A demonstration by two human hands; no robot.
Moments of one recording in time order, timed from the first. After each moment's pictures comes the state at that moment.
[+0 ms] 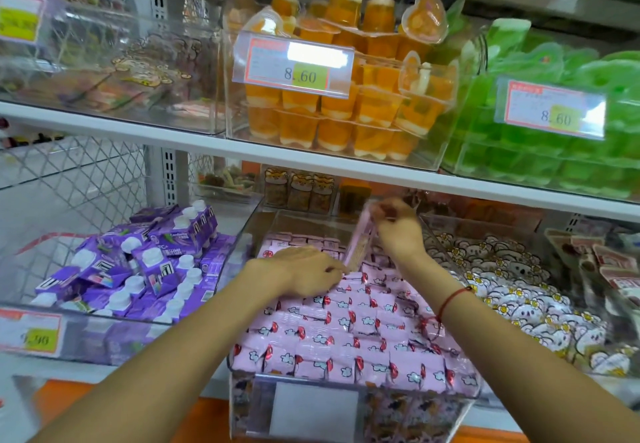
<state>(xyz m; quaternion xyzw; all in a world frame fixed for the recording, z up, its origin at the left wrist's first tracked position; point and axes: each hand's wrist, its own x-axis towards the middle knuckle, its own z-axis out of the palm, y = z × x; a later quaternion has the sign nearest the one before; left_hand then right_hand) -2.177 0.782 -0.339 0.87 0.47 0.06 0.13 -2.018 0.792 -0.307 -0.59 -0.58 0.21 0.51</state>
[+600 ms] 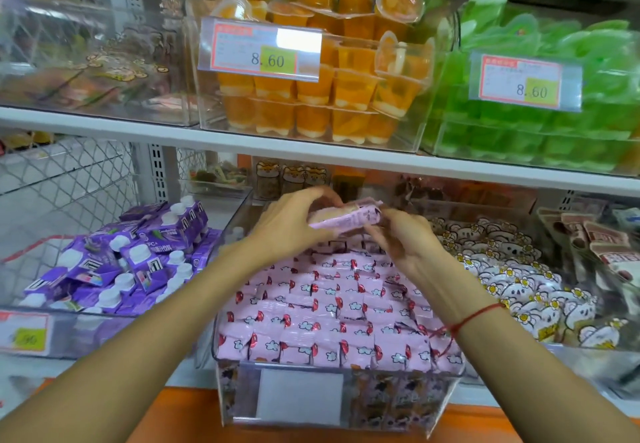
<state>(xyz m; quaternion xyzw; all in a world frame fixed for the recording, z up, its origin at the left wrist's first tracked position) -2.177 0.770 -0.308 0.81 0.43 0.39 0.13 -2.003 0.756 -0.298 -0.50 -0.32 0.54 0.60</state>
